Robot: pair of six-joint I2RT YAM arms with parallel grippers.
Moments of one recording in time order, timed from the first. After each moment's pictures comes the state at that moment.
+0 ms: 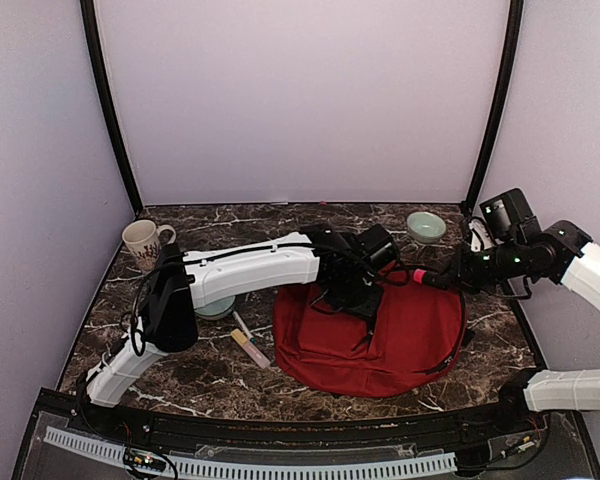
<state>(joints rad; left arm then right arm) -1.12 2.48 2.37 -1.03 -0.10 -0.59 0.48 0.97 0.97 -0.89 -0.13 0.68</state>
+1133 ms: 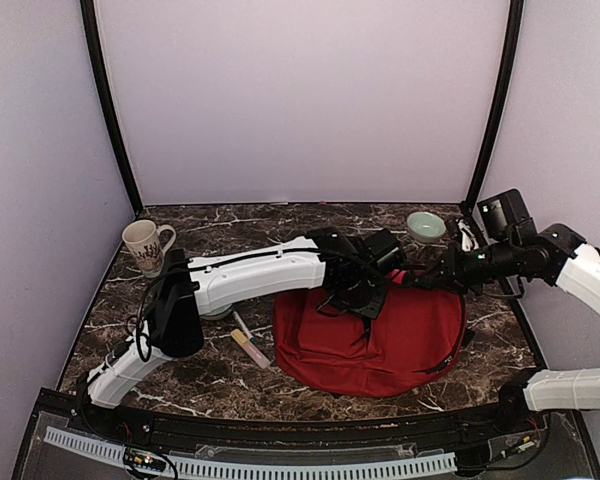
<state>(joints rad) -1.14 2.52 2.45 -1.06 -0.20 -0.60 0.47 0.98 0.94 -0.79 -0.34 0.68</state>
